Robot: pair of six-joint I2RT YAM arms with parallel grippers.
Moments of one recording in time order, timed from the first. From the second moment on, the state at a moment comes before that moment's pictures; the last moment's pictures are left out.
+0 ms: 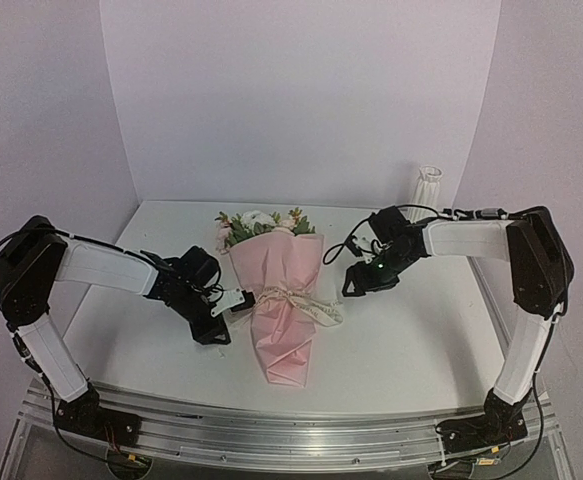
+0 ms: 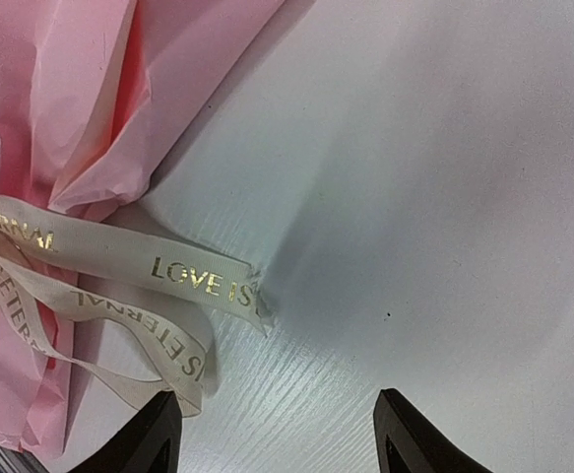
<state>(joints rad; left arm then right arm) -0.71 1.69 0.88 -0.37 0.23 0.43 0.52 1.89 1.28 -0.53 -0.26 0.12</state>
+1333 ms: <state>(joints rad) -0.83 1.50 1.68 -0.18 0.07 0.81 0.56 1.77 1.40 -0.42 -0.47 0.13</state>
